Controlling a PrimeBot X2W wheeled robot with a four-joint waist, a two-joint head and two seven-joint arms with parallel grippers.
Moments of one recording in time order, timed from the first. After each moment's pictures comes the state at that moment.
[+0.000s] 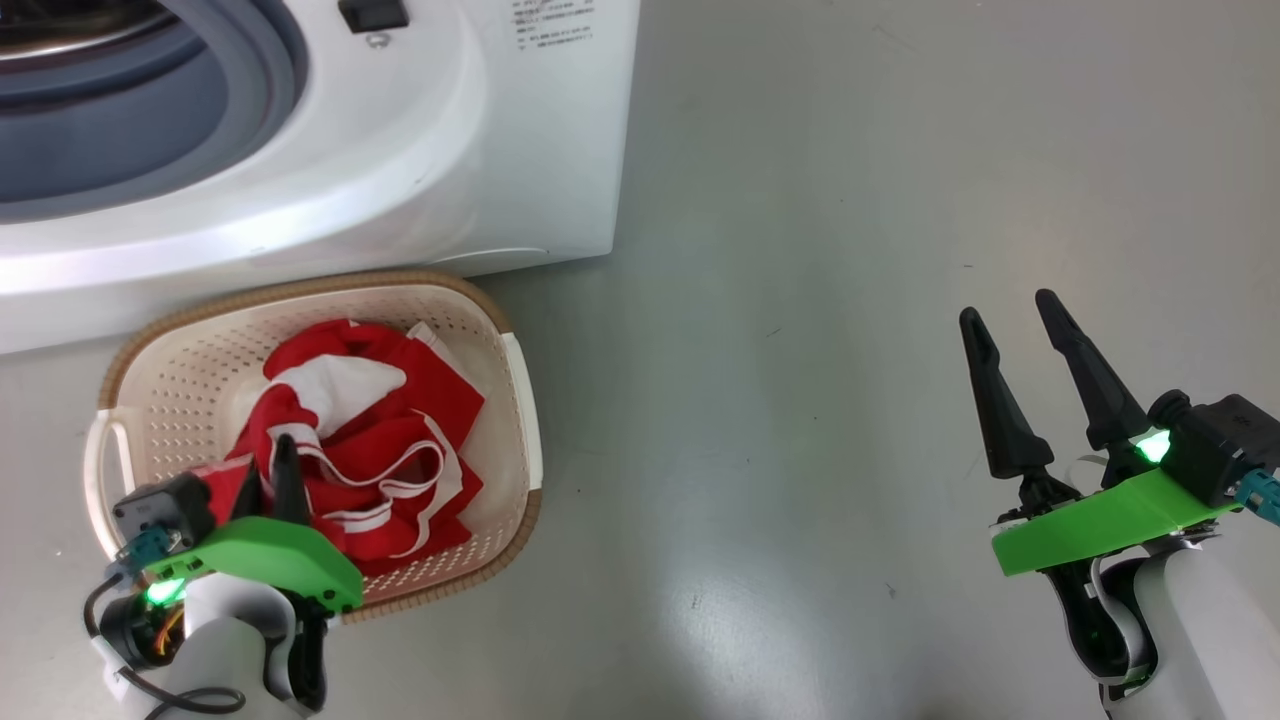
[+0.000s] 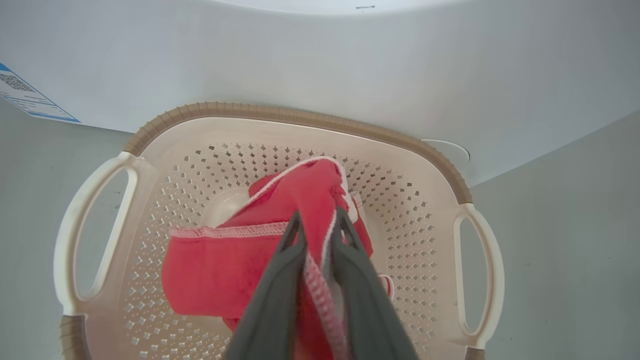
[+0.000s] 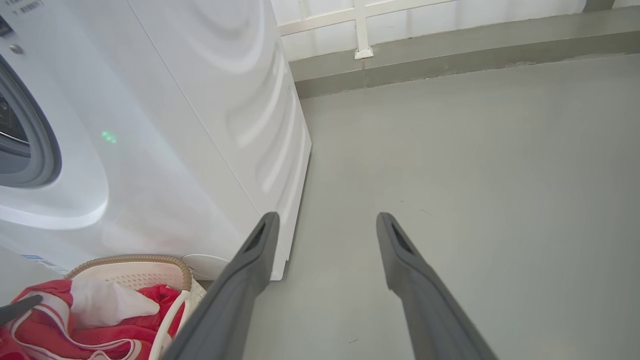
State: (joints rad) left arm -0.54 0.02 0.13 0.90 -0.31 -0.05 -0.25; right arm -0.26 -0.18 0.11 0.19 0.46 0.12 -0.26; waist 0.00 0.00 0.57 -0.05
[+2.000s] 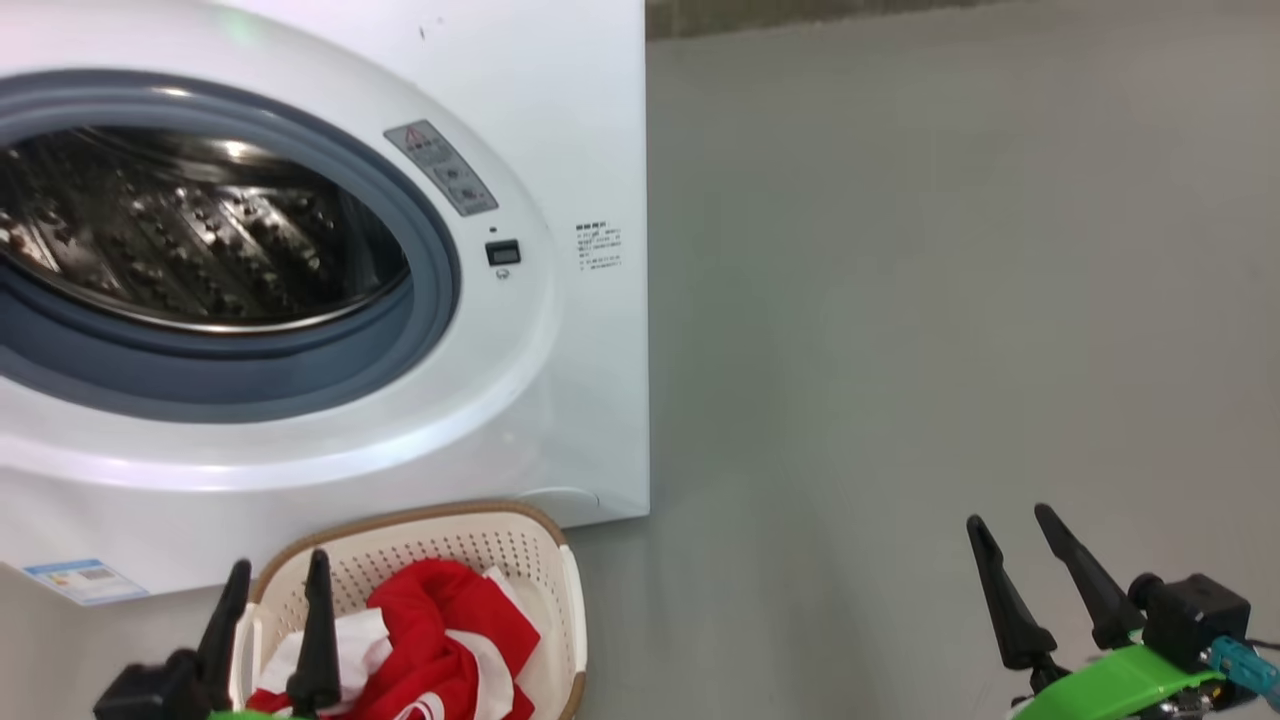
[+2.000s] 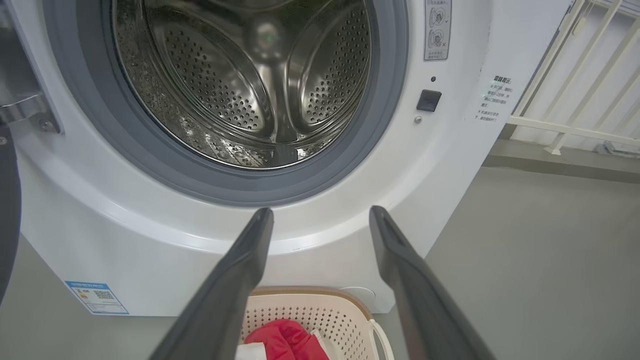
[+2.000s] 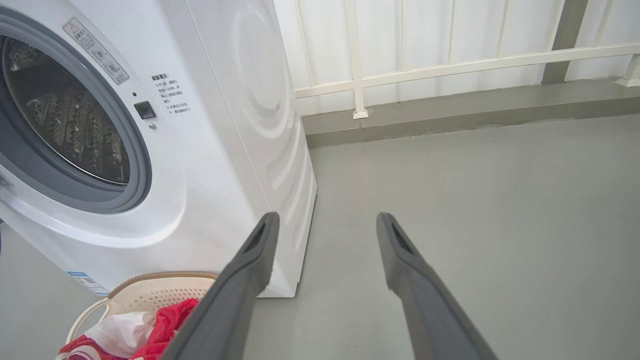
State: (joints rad) left arm -0.07 0.03 0.13 0.33 -0.24 -0.12 -0.25; right arm 0.00 -0.18 0.11 0.26 0.47 0.12 -0.26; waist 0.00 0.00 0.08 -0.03
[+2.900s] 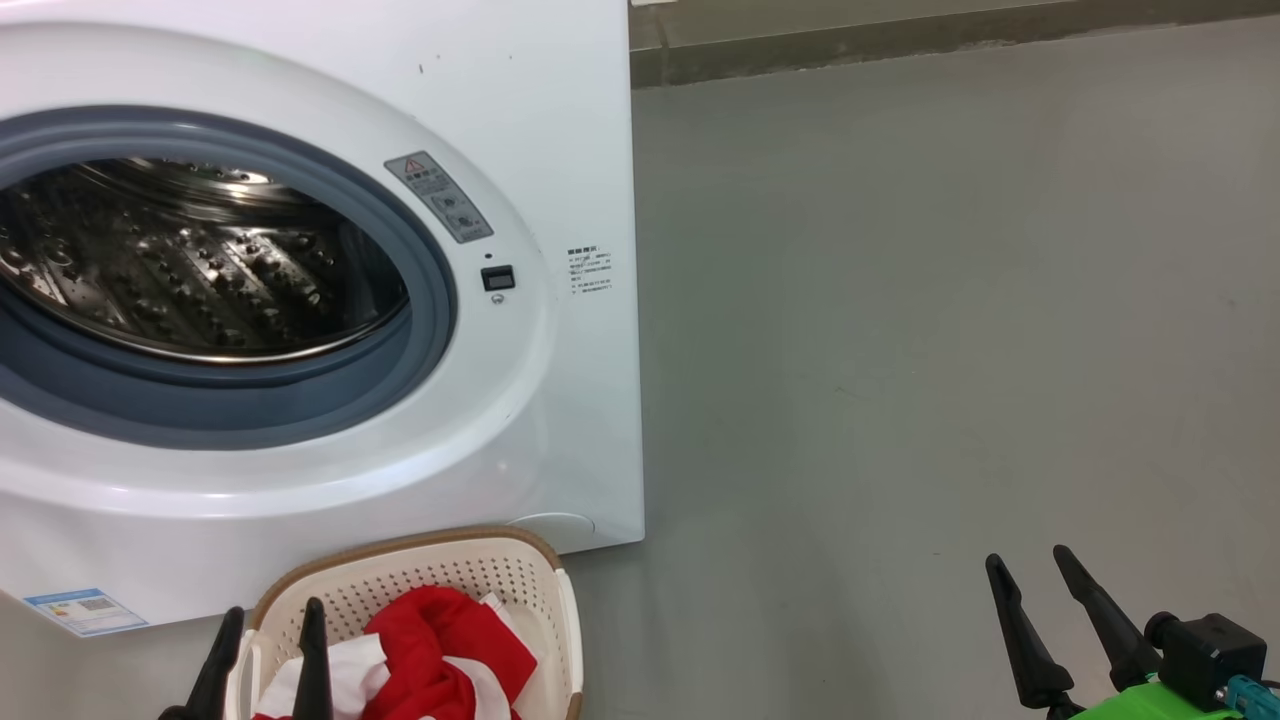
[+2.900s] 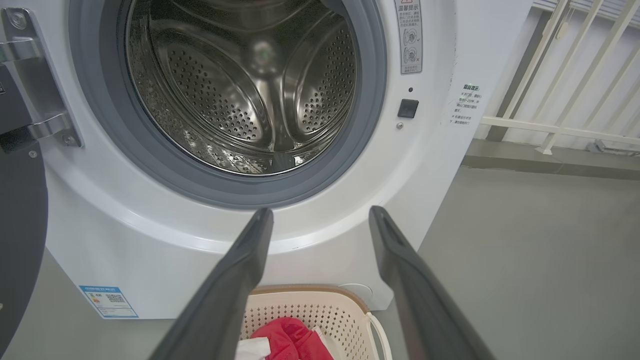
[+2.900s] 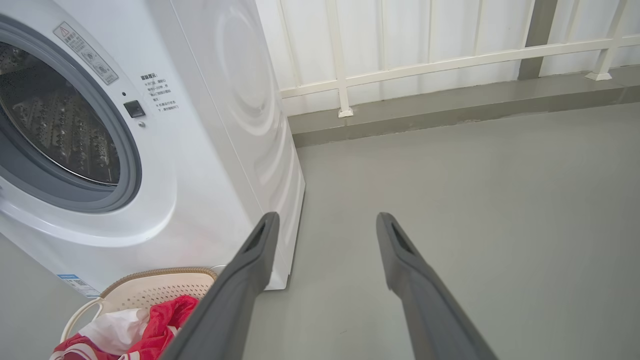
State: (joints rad) left arm 0.06 0.03 0.12 0.21 -0.23 -0.11 -0.25; right arm 0.07 -0.18 0.07 0.26 0.47 0.12 -0.26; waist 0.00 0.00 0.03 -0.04
